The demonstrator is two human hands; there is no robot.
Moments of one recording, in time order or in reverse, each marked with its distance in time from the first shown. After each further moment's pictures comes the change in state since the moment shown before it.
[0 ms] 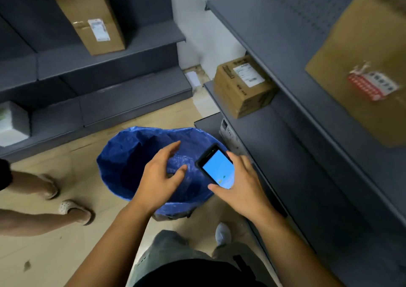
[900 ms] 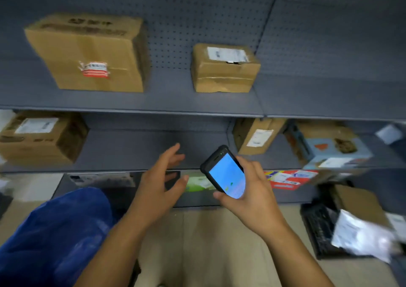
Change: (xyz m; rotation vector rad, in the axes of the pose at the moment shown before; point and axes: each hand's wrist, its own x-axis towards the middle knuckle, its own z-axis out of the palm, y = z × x) left_hand -0.154 0.168 0.099 -0.248 -0.978 0.734; right_hand -0.377 -0.010 -0.024 0.041 1.003 0.668
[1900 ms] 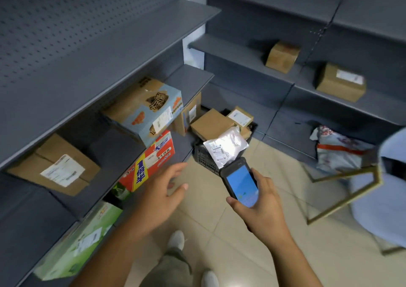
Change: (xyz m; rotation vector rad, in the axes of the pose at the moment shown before) left_hand 0.052 0.162 0.509 0.088 -0.966 0.262; right_hand -0.222 0.350 -0.244 0.124 0.736 0.877
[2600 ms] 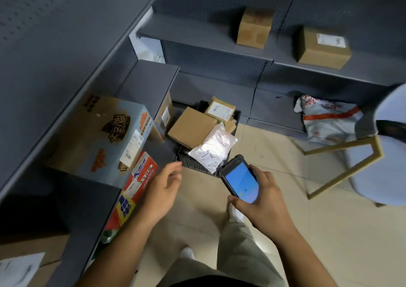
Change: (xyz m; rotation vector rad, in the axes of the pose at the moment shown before) left_hand 0.254 -0.061 0.028 -0.010 -0.223 -0.072; right_hand 0.176 0.017 0.037 -0.134 0.042 0.216
